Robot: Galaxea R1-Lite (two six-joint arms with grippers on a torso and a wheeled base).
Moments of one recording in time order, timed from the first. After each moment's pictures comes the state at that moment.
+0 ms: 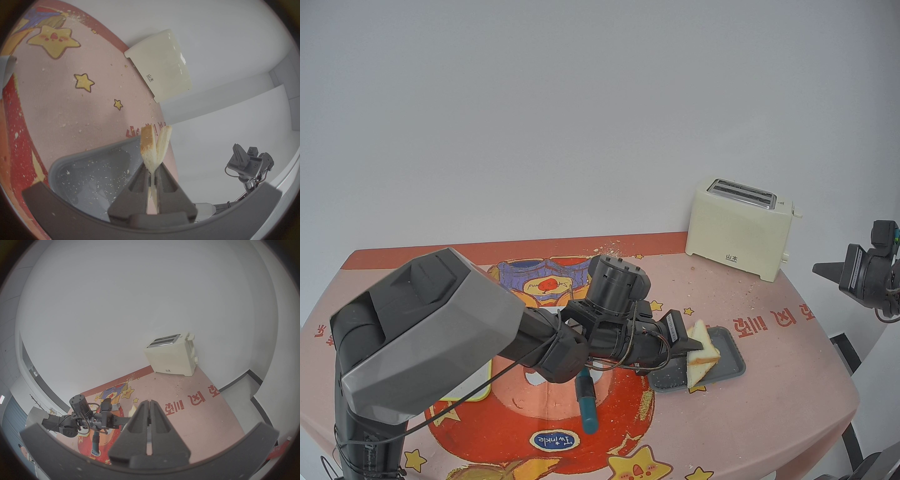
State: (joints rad) left arm -0.73 2.32 -1.34 -0.46 -0.59 -1.08; right arm 0.30 1.25 -0.79 0.03 -0.03 0.50
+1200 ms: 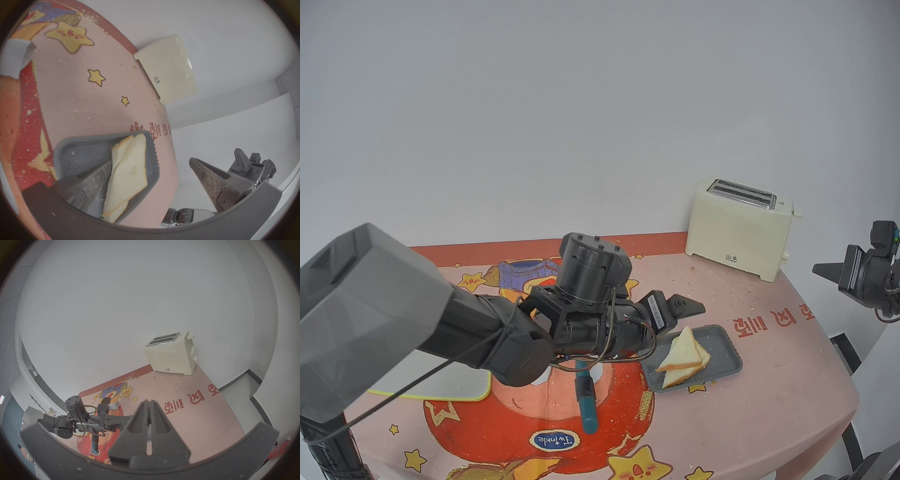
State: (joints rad) left arm -0.75 2.07 -1.16 -0.46 -0.29 -0.98; right arm 0.30 1.25 -0.79 0.03 -0.03 0.49
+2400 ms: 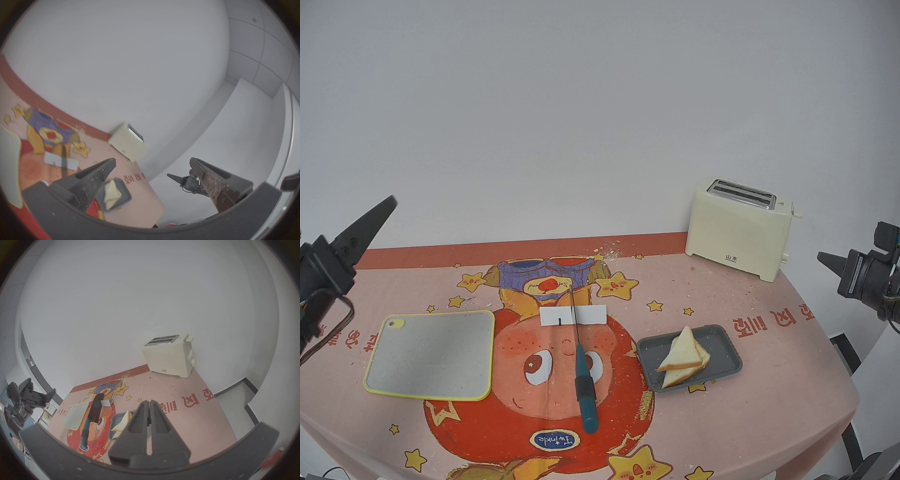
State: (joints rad) left arm -0.12 1.02 -0.41 -0.79 -0.12 -0.31; right arm 0.26 1.23 -0.60 -0.34 -0.06 0.26
